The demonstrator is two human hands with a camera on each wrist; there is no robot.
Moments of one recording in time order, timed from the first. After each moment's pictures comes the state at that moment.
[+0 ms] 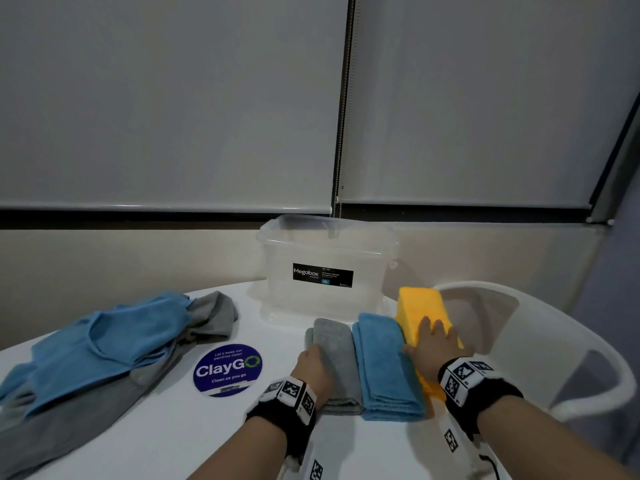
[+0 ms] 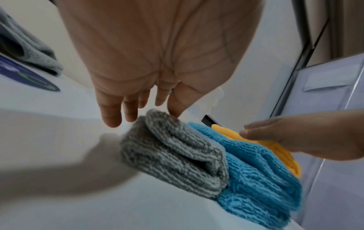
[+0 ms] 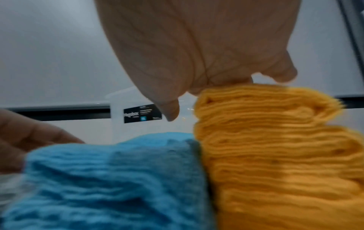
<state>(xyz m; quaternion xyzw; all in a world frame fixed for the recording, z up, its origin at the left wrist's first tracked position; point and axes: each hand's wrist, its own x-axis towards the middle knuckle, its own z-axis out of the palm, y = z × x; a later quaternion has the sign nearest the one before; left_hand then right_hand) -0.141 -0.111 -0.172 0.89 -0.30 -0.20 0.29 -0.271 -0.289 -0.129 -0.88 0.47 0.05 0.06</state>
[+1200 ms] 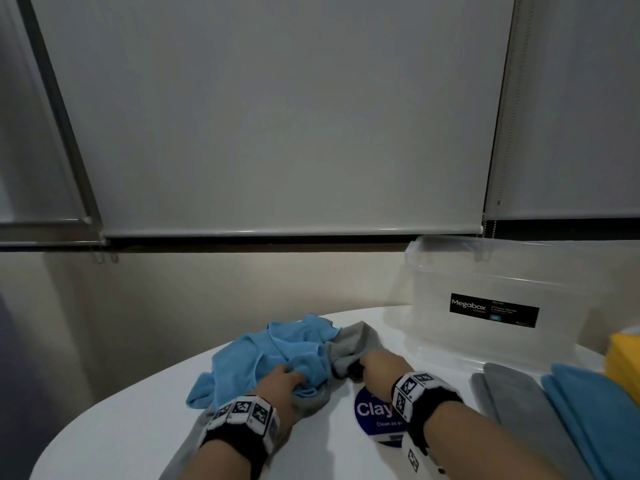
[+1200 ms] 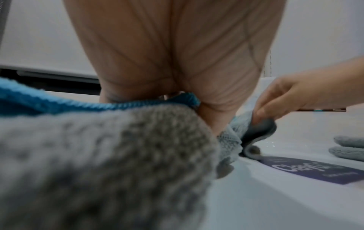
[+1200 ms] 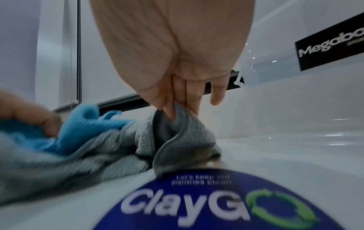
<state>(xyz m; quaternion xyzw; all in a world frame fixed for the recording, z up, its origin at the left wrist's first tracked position) 0.054 0.151 -0.174 0.94 -0.31 -0.05 0.11 -0.006 -0.059 -0.150 -0.99 0.12 0.04 0.08</state>
